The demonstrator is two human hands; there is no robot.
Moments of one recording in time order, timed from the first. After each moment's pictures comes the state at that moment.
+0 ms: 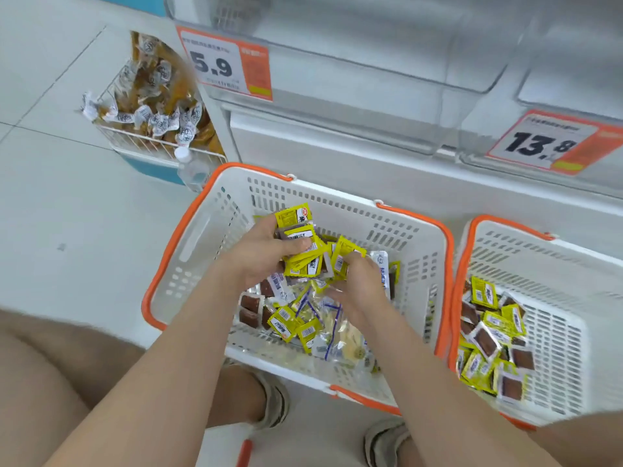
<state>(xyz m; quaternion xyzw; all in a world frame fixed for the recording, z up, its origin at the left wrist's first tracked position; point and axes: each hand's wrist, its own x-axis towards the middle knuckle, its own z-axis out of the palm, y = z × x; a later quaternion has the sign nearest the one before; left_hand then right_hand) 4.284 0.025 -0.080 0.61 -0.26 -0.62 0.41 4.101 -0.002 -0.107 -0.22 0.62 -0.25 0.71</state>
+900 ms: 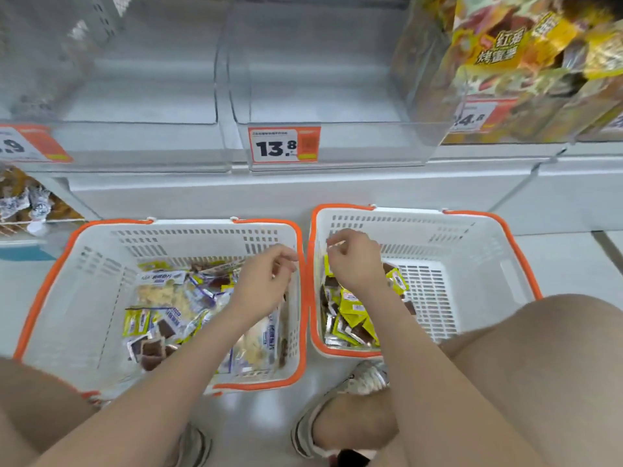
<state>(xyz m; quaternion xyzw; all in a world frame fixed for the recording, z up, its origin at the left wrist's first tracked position) 4.053 0.015 -0.046 0.63 -0.60 -0.38 0.32 3.866 -0.021 -0.008 -0.59 0.71 -0.23 0.31</state>
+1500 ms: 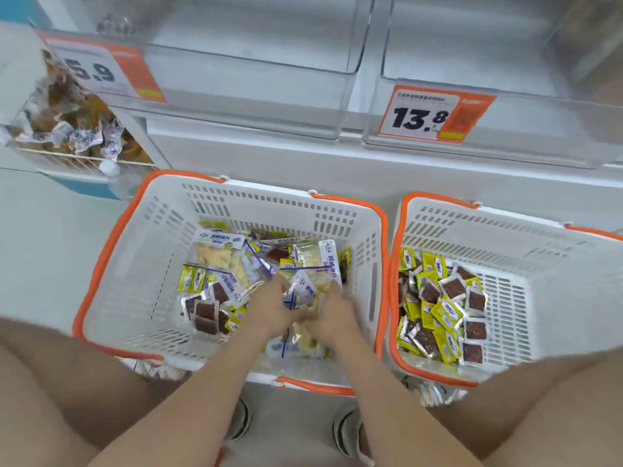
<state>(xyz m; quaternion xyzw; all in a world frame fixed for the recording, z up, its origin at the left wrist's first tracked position) 4.162 0.061 -0.167 0.76 -0.51 -0.40 0.10 4.013 0.038 -0.151 -0.60 0.67 0.05 0.43</state>
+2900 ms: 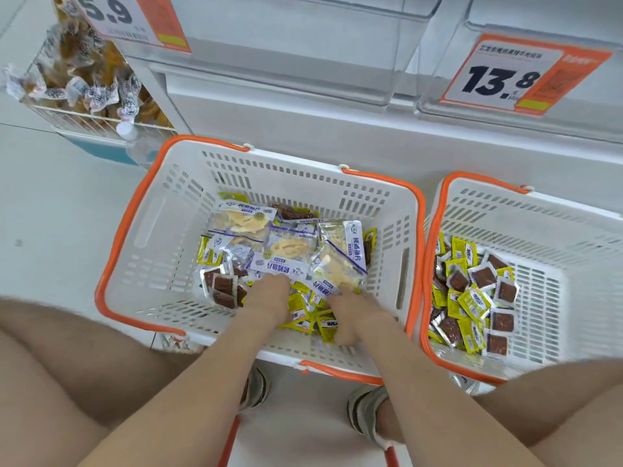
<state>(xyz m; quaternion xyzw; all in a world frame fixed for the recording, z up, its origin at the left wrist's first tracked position) 4.195 0.072 -0.185 0.73 -0.56 -0.36 -0.17 4.010 0.028 -0.178 -0.78 0.40 0.39 0.30</state>
